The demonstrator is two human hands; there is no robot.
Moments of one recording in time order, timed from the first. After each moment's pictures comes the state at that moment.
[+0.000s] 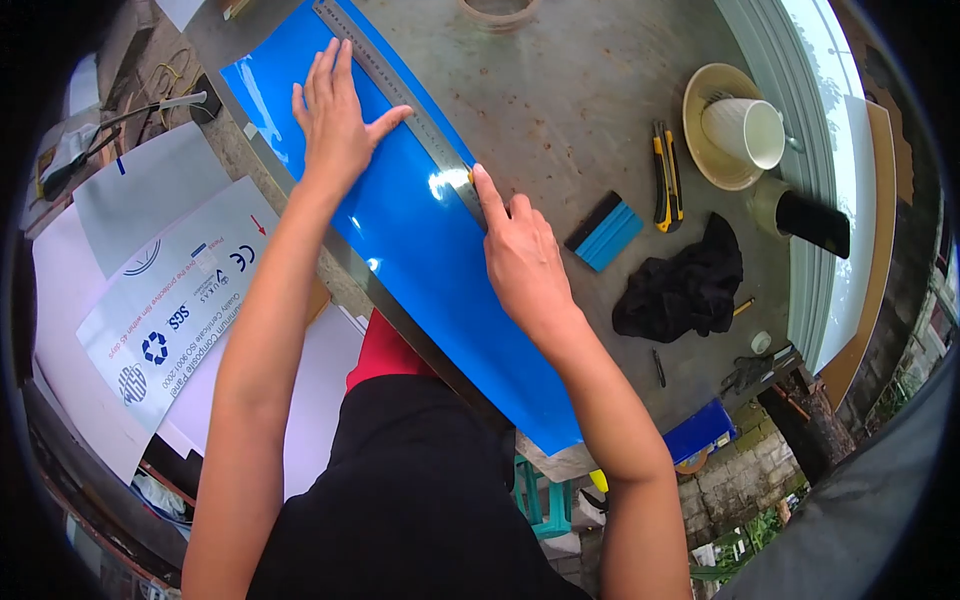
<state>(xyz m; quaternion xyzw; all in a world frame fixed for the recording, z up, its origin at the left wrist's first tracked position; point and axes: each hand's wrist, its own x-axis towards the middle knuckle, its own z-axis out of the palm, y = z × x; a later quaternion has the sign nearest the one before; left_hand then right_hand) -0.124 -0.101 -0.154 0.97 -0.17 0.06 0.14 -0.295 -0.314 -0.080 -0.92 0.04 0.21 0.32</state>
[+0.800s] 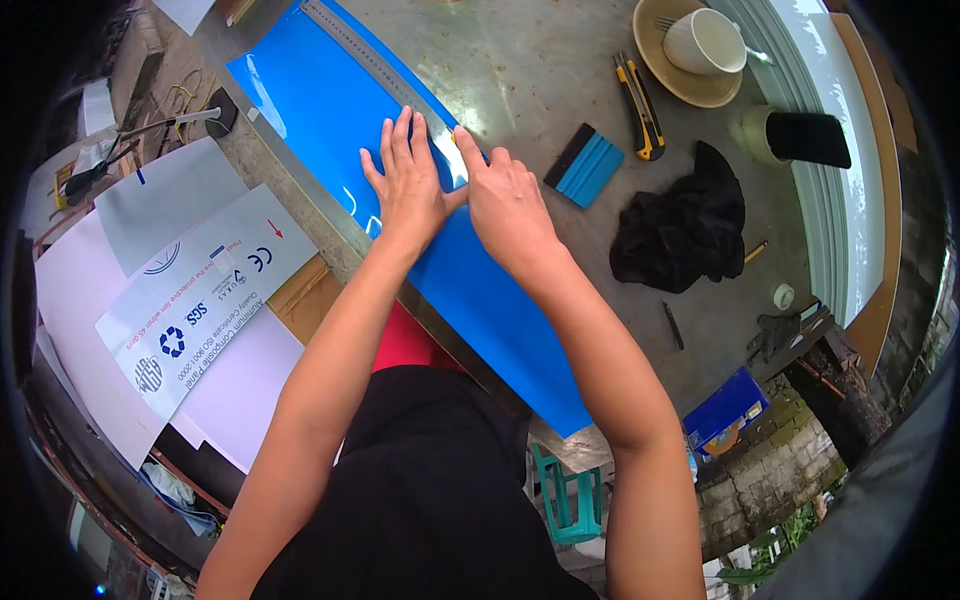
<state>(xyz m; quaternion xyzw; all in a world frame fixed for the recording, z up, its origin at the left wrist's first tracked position) -0.290 -0.179 -0.129 0.98 -0.12 -0.11 0.13 -0.328 -0.324 -0.091 -0.93 0.03 0.16 0.33</state>
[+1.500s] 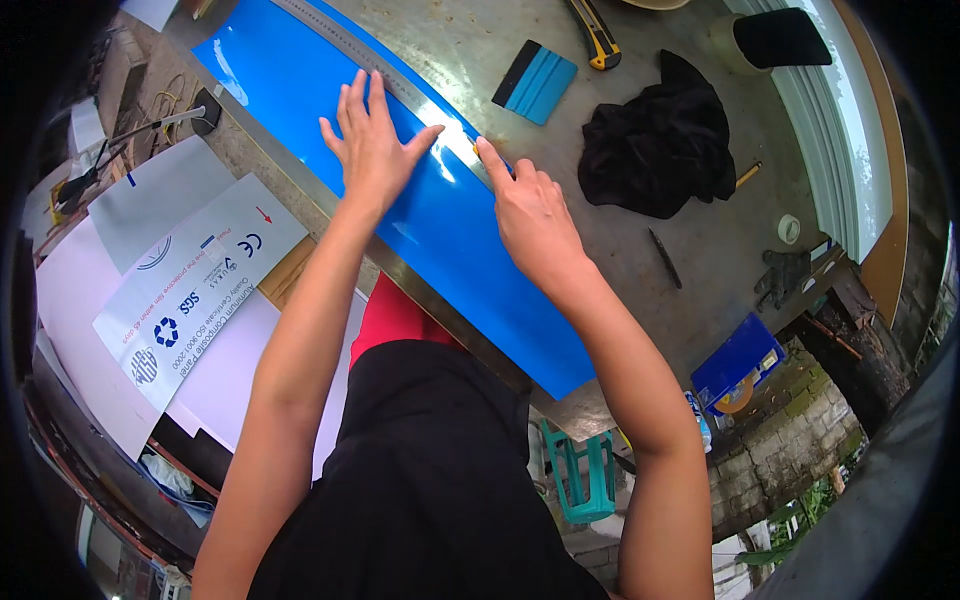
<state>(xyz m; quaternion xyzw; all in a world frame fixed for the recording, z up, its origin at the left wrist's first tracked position) -0.333 -0.186 -0.136 0.98 -0.15 -0.02 0.13 -0.456 -0.372 -0.078 -0.93 0.05 0.21 0.30</state>
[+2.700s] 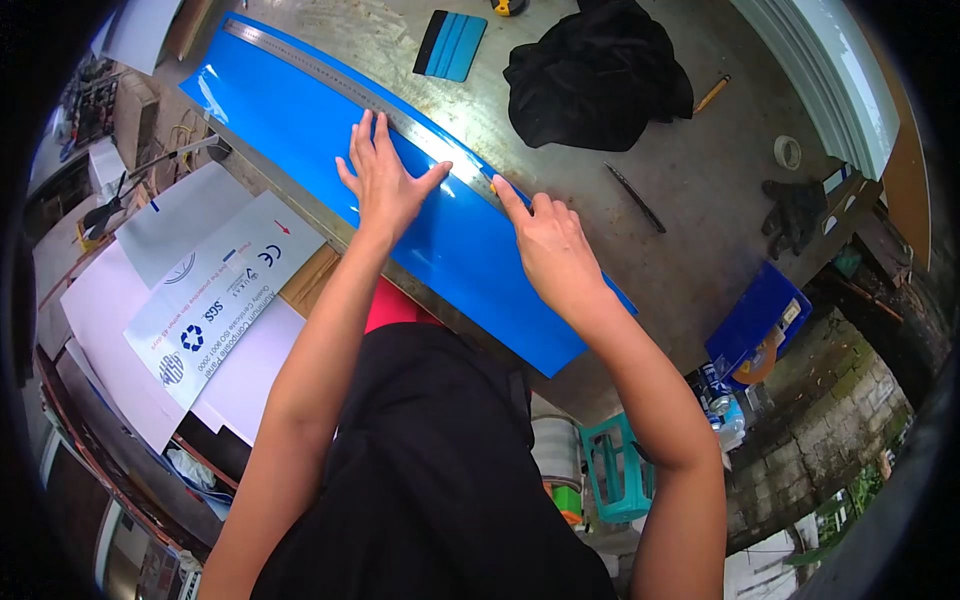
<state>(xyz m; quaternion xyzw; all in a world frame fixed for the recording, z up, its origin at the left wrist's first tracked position) -0.441 -0.237 -0.122 0.98 -0.15 -0.12 0.10 -0.589 -0.427 -0.076 -0.92 0.06 0.21 0.32</state>
